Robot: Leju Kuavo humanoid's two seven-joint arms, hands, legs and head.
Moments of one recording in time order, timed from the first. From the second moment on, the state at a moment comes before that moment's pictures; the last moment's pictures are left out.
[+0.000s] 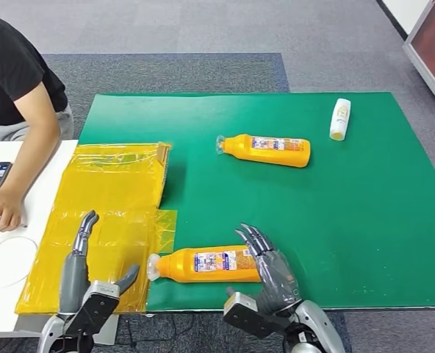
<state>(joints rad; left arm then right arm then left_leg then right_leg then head) 0.24 0.10 -0.37 -1.76 -0.65 0.40 -0.18 0.09 -0.16 0.48 -1.55 0.72 -0.16 -0.21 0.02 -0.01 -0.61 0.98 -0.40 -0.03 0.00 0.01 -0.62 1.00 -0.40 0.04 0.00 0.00</state>
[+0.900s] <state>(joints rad) 0.20 0.10 -0.40 -1.73 -0.64 0.39 -0.23 0.02 -0.17 0.51 -1.47 0.70 0.00 -0.13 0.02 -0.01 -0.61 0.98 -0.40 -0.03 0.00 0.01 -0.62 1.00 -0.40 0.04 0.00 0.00</state>
